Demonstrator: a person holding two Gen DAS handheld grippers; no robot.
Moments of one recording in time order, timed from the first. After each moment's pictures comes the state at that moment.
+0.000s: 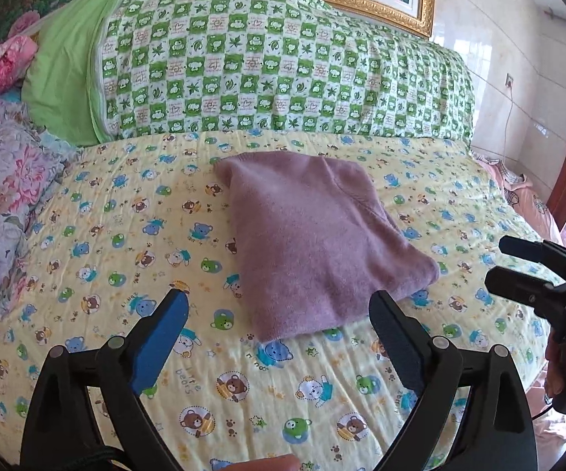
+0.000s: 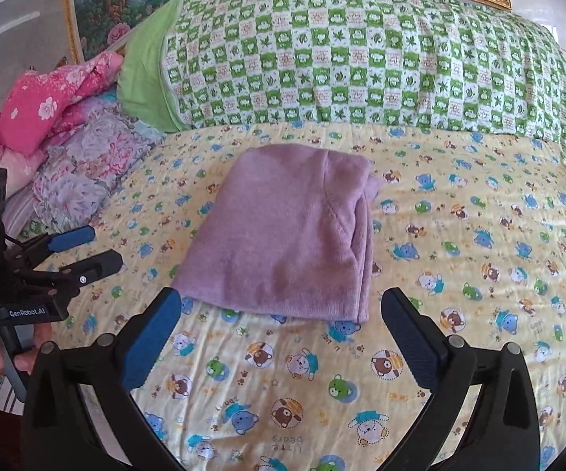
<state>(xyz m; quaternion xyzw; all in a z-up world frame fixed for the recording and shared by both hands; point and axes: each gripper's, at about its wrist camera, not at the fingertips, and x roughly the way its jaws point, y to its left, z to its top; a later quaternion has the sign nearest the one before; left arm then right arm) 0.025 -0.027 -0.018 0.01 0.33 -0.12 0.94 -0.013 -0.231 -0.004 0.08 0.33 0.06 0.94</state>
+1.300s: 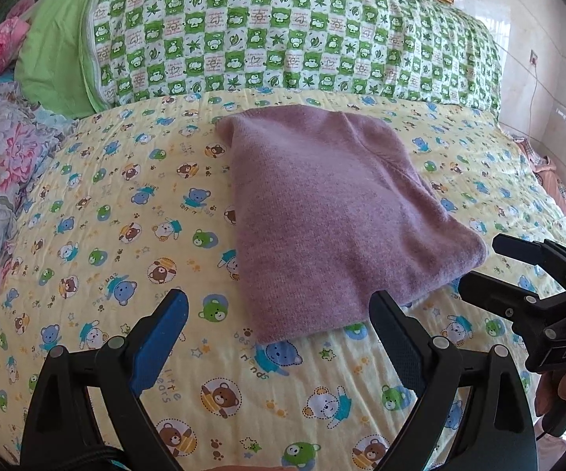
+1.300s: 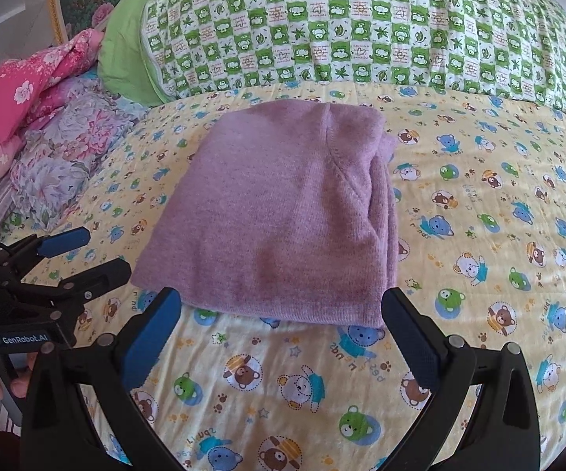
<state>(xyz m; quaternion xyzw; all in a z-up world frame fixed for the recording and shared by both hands) 0.067 -0.052 -0.065 0.02 0.38 -0.08 0.92 0.036 -0.224 -0.060 0.09 0.36 0.05 0.93</state>
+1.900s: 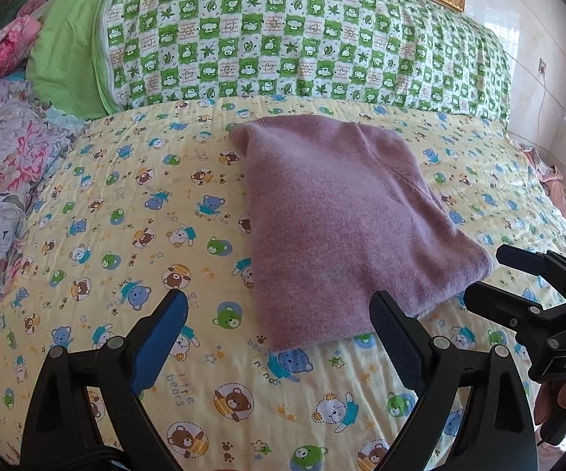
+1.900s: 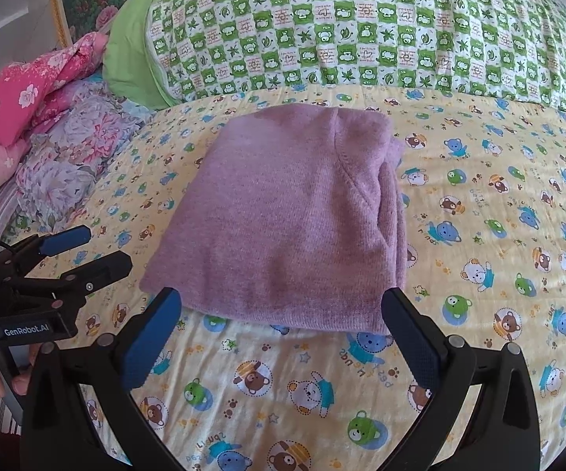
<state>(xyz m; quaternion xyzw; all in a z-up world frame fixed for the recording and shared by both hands) 0.067 -0.046 -0.057 0.02 0.37 -0.06 0.93 0.040 -0.223 -0.057 0.10 0.36 0.06 0.93</state>
